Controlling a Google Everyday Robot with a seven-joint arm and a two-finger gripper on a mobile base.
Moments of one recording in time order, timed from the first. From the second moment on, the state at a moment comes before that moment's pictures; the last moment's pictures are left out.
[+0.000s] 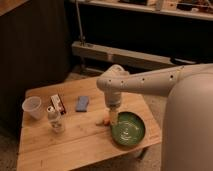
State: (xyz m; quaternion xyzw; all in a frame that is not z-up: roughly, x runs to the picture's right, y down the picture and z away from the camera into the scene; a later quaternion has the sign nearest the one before) arm 0.046 0.118 0.775 -0.33 0.06 0.04 0.94
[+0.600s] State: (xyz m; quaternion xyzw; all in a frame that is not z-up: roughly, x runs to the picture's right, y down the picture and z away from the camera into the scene) arm 0.050 0.050 0.796 -0.29 0.00 -0.05 0.96
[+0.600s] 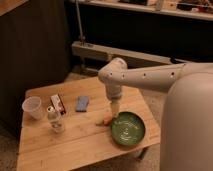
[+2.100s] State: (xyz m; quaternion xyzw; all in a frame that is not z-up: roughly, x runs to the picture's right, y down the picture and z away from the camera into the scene) arm -0.078 -0.051 0.840 -0.22 -0.22 -0.17 0.93
